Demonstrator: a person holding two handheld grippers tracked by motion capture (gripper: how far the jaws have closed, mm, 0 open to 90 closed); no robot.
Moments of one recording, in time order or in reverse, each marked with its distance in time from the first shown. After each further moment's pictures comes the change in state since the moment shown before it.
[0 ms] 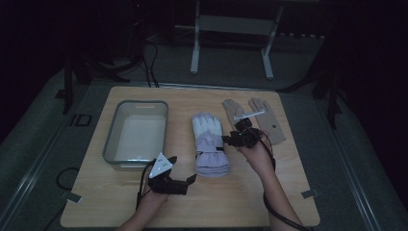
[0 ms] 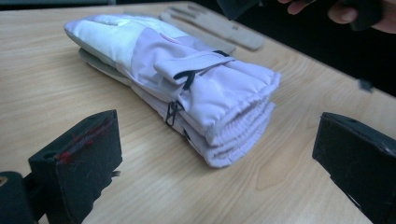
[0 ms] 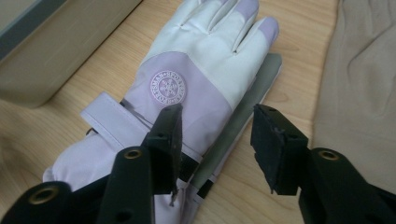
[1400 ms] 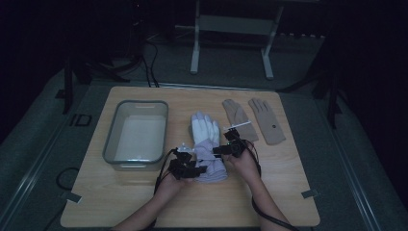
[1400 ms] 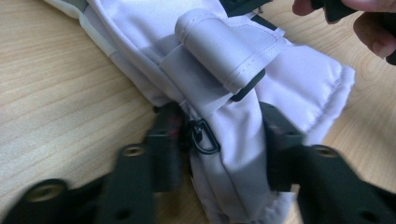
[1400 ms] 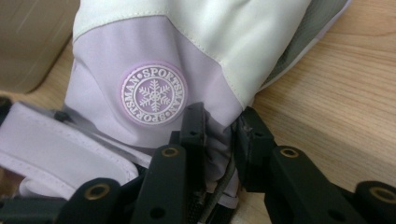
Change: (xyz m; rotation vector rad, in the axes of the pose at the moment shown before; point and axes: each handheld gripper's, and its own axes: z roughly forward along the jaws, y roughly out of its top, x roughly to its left) left arm 0.013 0.005 0.073 0.340 -0.047 -0.182; right arm -0.002 -0.028 0.067 0.124 0.139 0.144
